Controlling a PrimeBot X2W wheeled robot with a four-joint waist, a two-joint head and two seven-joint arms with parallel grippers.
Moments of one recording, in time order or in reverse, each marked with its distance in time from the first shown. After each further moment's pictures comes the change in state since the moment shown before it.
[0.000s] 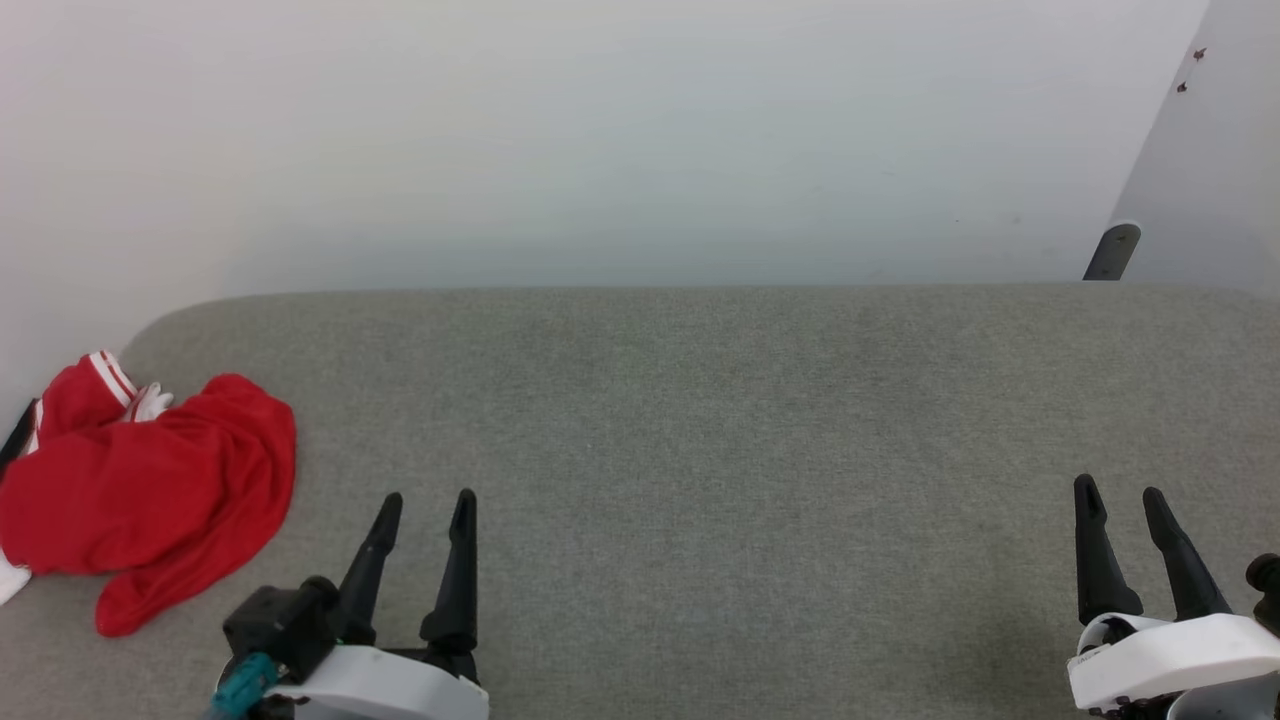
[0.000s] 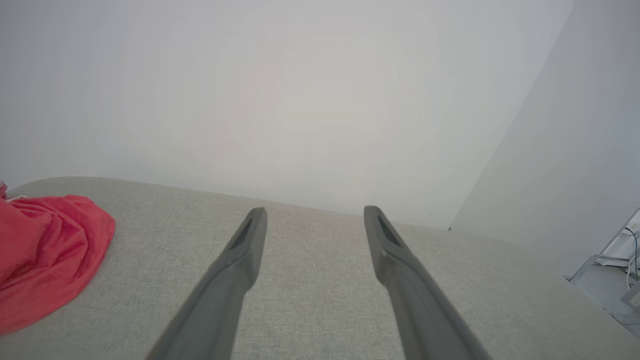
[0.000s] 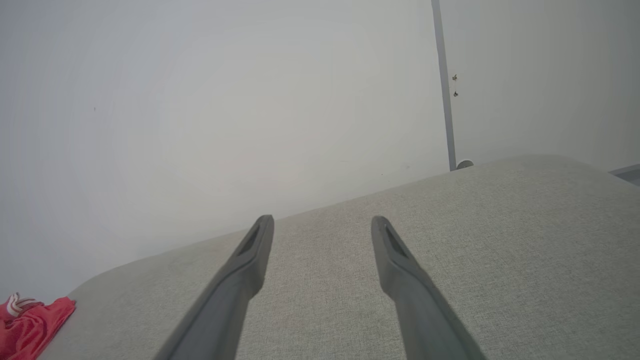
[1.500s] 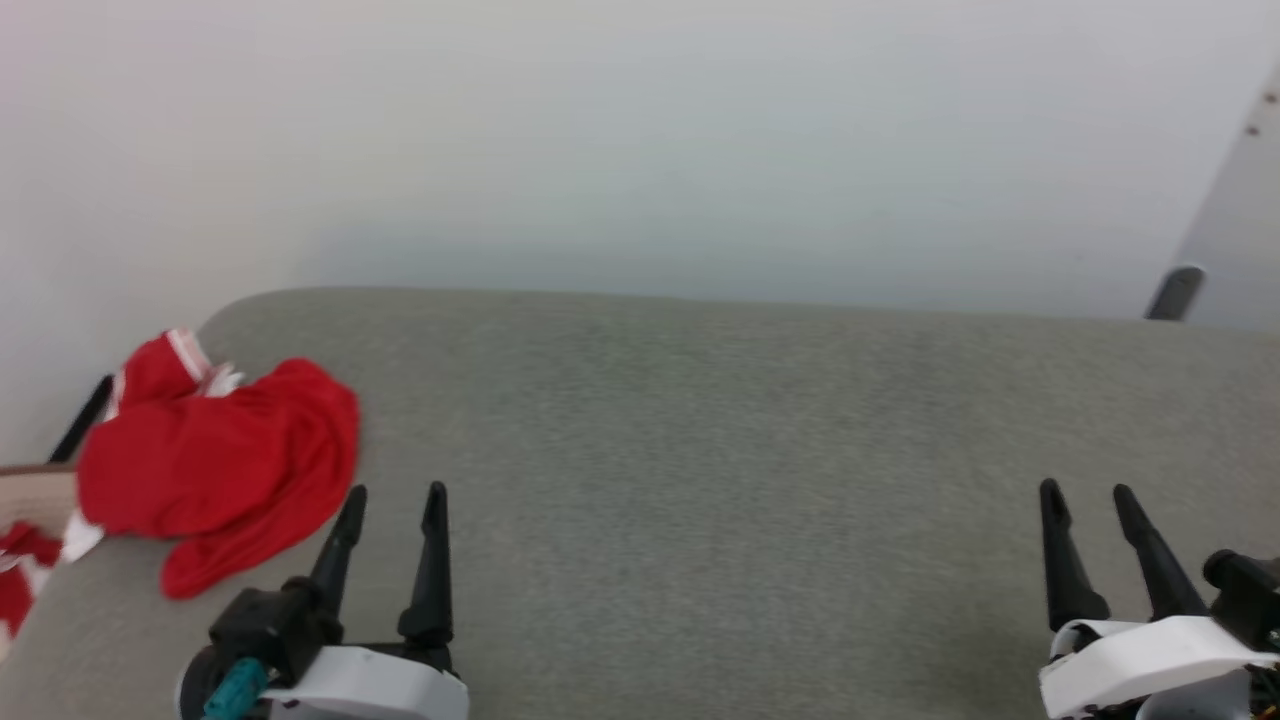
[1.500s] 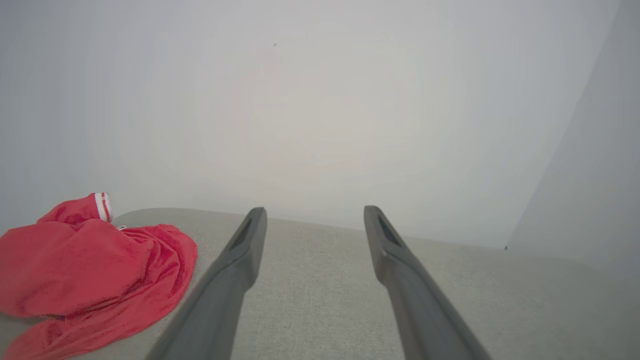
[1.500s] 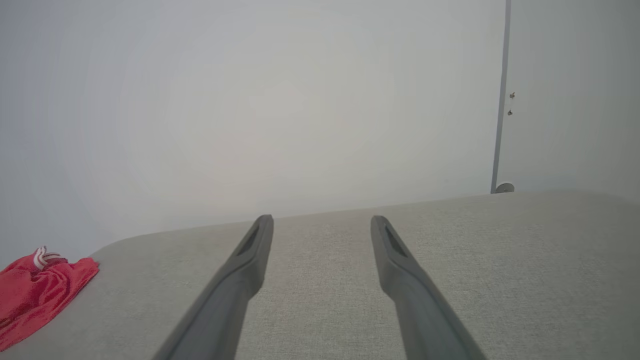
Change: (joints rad) left arm 0.003 0.027 0.003 -0.016 0.076 0.063 -0.031; right arm 0.008 -0.001 0.043 -0.018 -0.099 0.000 0.000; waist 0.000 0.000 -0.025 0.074
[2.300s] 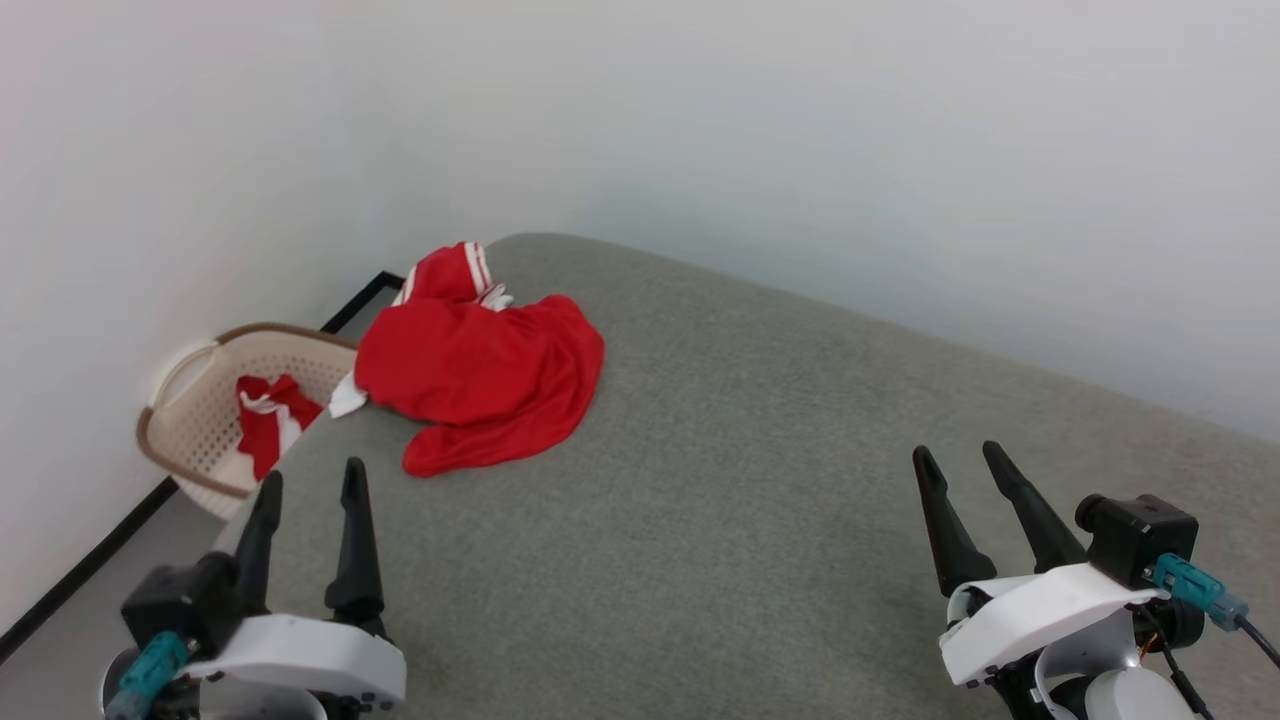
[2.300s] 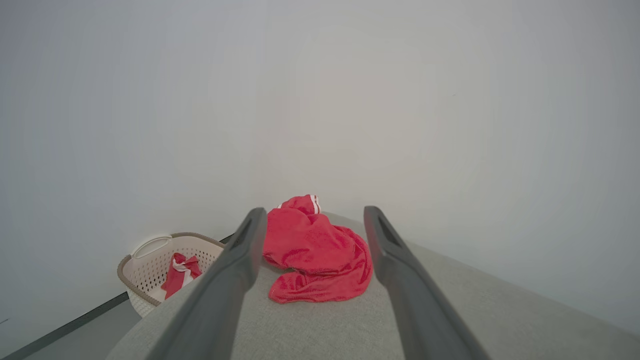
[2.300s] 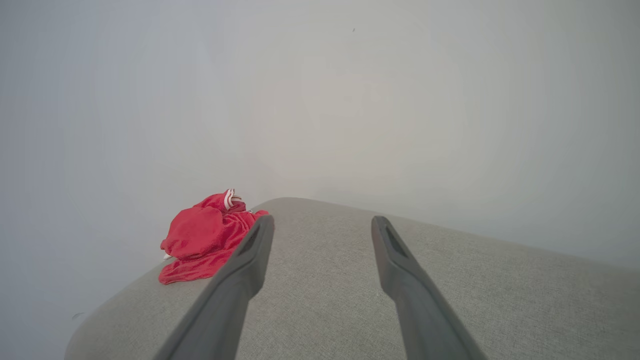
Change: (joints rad) left arm 0.002 0.043 0.082 -0.070 -0.039 0.086 0.082; right arm -0.123 0.000 0.184 0.103 0.028 0.000 -0.001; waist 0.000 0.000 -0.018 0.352
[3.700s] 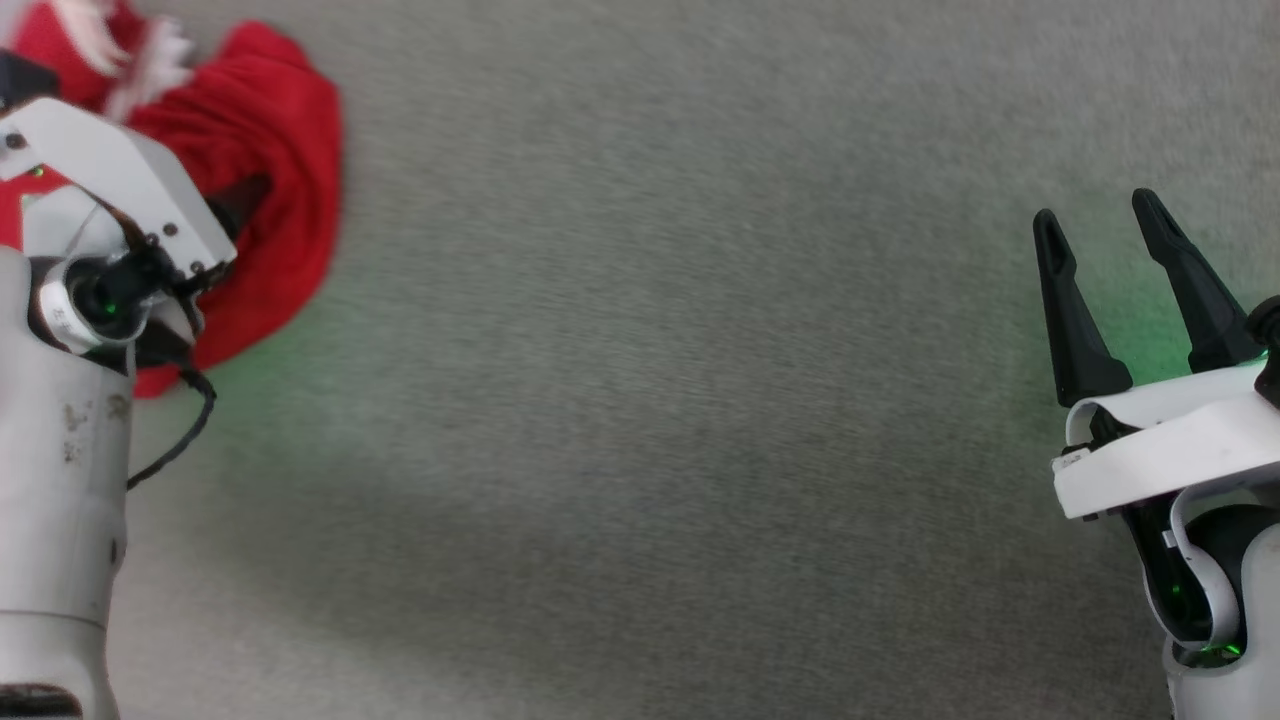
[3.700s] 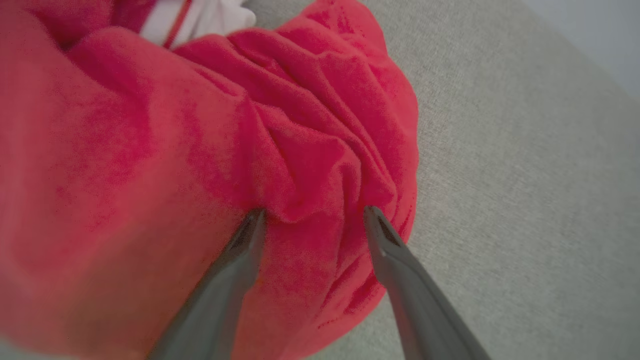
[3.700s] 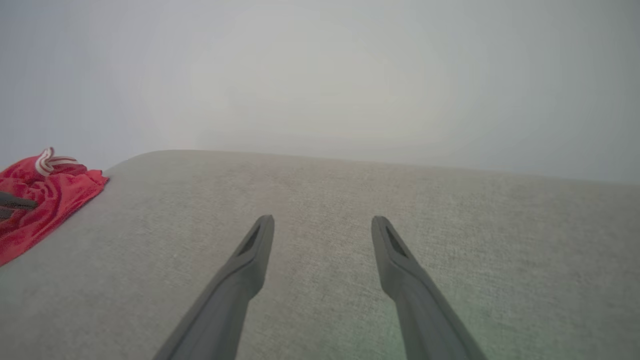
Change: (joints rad) left arm -0.953 0.144 0.004 0.791 -0.322 -0.140 0.793; right arm -0.186 -0.094 -0.065 -0.352 -0.110 0.000 0.178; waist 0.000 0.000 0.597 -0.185
